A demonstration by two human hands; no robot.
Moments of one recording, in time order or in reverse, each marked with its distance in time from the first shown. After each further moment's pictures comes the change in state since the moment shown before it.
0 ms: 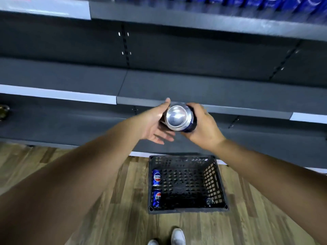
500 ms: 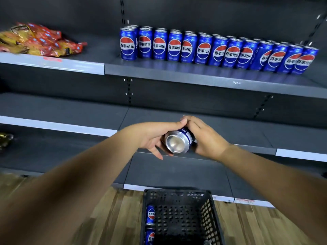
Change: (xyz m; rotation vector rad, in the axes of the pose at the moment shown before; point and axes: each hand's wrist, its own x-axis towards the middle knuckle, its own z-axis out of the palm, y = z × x) left_hand -0.070 0.074 0.016 0.317 -0.085 0.182; right_hand 0.038 -0.020 -0.085 -0.343 -0.072 -0.486
